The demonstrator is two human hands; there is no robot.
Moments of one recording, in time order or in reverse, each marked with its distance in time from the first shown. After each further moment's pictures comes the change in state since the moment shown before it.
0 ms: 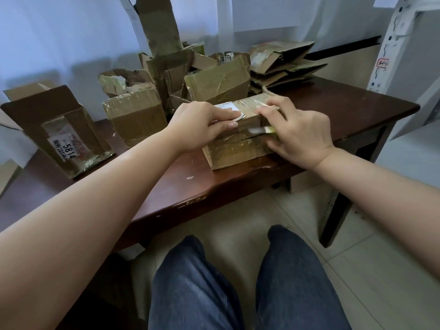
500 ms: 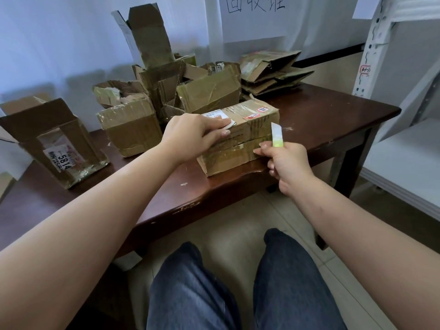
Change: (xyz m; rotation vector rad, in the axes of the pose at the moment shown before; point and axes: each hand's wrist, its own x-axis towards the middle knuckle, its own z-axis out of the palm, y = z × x) left_hand -0.003 0.003 0.010 0.049 0.088 -0.051; right_hand -0.016 -0.041 0.002 1.462 -0.041 1.389
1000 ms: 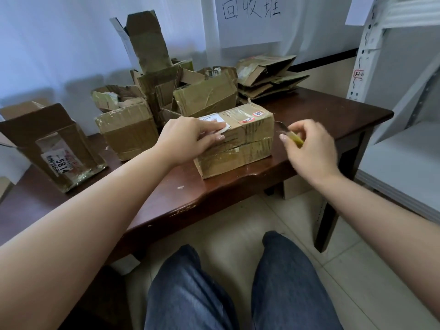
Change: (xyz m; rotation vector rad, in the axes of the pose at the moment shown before) left_hand 0.000 0.004 -0.005 -0.031 -0.016 -0.019; right_hand 0.013 -0.020 -0.051 -0.883 0.210 -0.663
